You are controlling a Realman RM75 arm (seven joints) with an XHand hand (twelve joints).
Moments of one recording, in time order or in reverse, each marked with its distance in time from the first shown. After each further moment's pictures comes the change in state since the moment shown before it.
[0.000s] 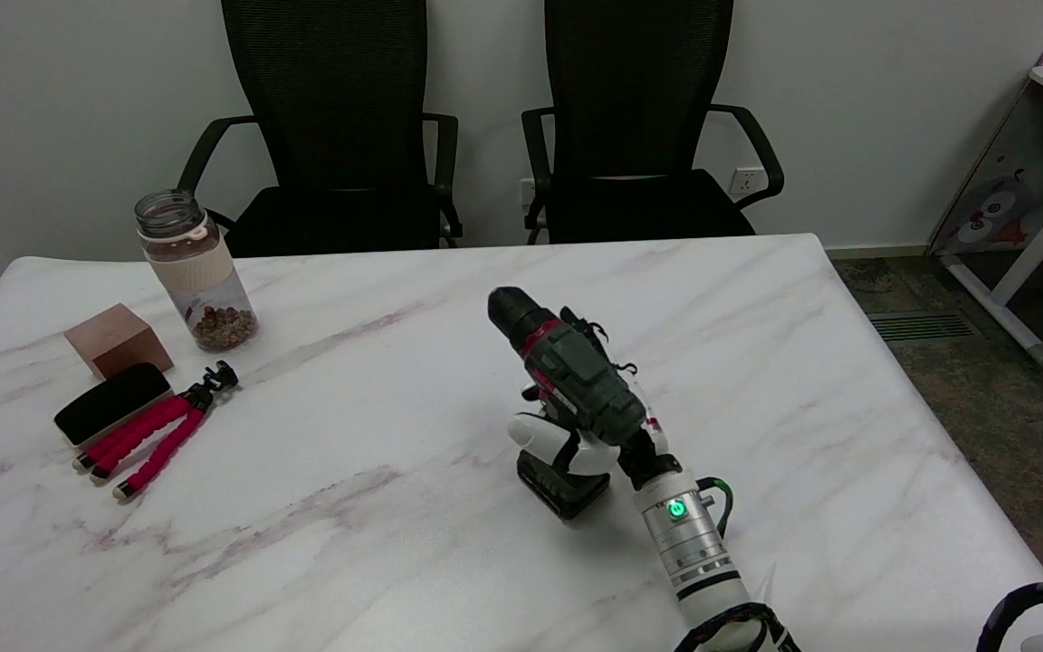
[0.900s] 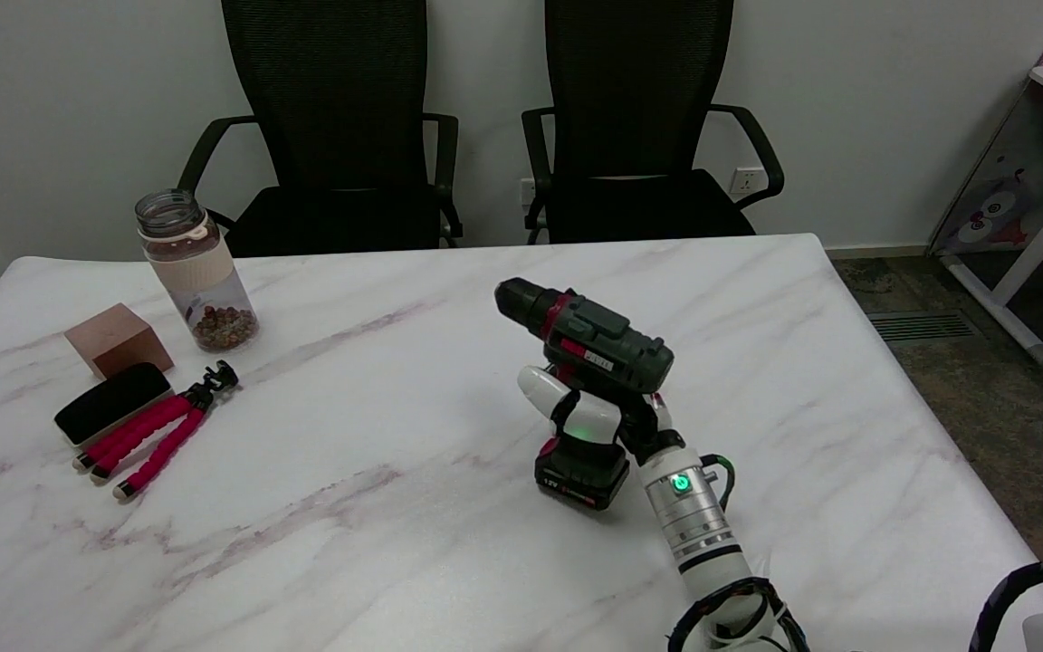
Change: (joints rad) arm 0.037 0.028 0.011 -0.023 0.023 -0.023 0.017
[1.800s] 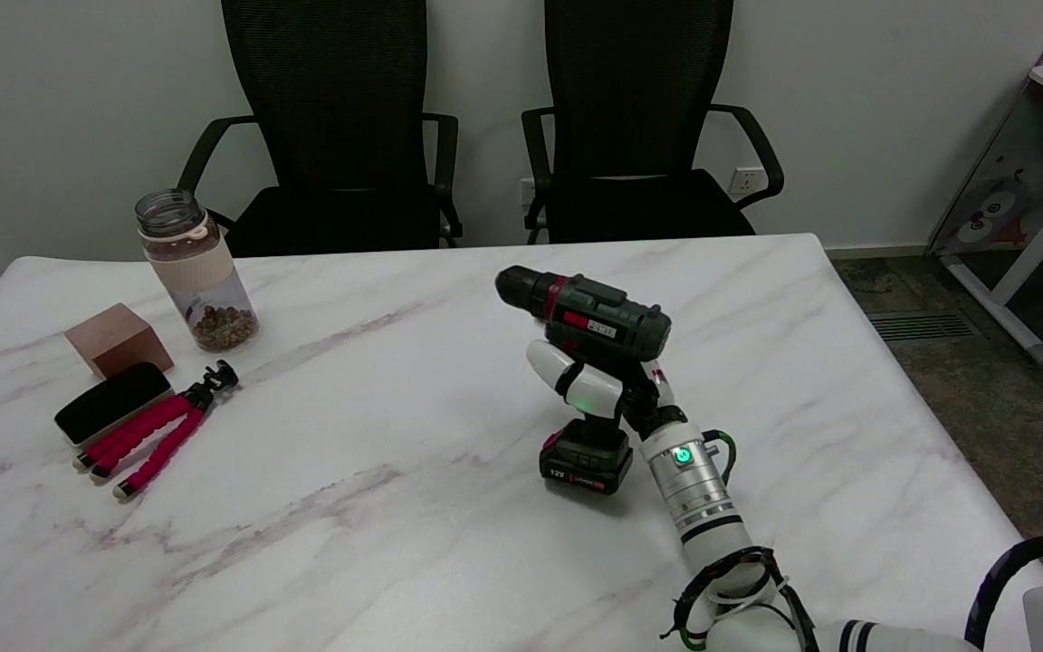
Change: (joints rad) arm 0.052 0.032 0.003 -0.004 0.041 -0.053 0.001
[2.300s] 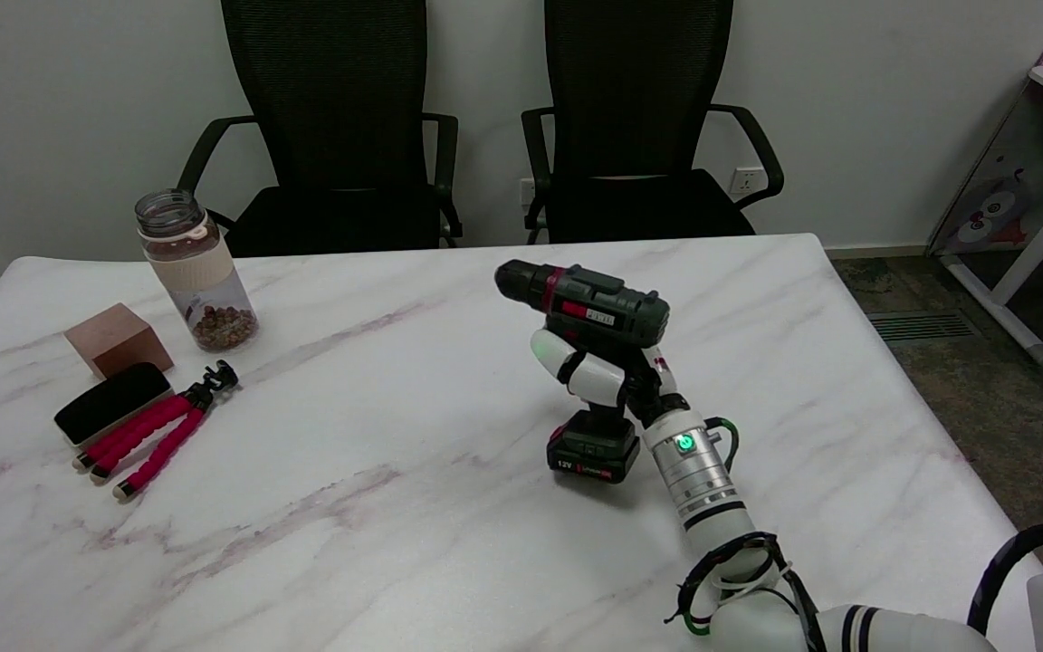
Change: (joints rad) arm 0.023 0.023 0.000 -0.005 0.003 -0.019 0.000
